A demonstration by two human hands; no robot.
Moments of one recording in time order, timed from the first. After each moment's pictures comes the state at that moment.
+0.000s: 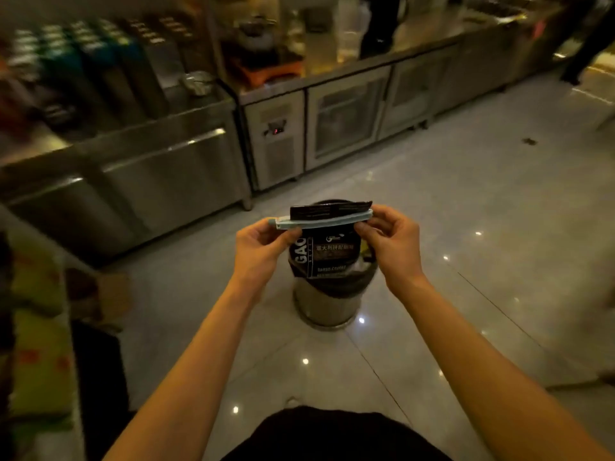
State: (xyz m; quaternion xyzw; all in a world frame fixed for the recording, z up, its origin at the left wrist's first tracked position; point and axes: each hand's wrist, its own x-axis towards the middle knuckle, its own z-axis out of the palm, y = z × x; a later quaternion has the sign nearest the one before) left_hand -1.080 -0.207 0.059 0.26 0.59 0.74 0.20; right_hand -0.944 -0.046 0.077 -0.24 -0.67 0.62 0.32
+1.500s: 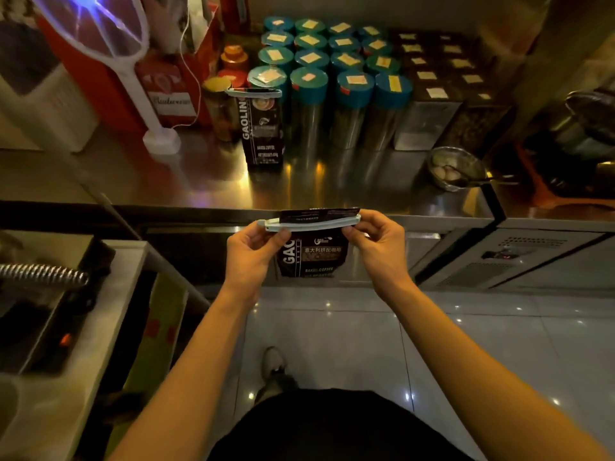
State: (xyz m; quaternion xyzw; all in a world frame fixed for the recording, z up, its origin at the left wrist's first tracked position) left_hand -1.829 -0.386 0.009 -0.01 0.60 0.80 0.01; right_hand -1.819 -0.181 0.031 -0.06 -0.68 0.72 0.07
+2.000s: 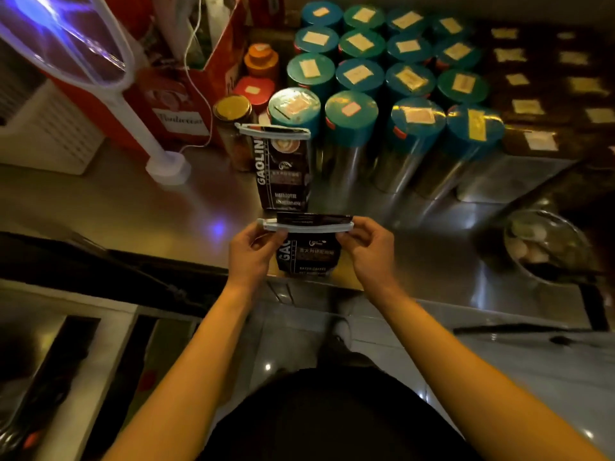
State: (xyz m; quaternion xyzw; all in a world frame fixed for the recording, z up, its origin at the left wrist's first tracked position) left_hand -2.038 -0.389 -0.035 -0.09 0.67 0.74 -0.01; right_hand -2.040 -0.192 -0.027 -0.09 -0.73 0.68 0.01
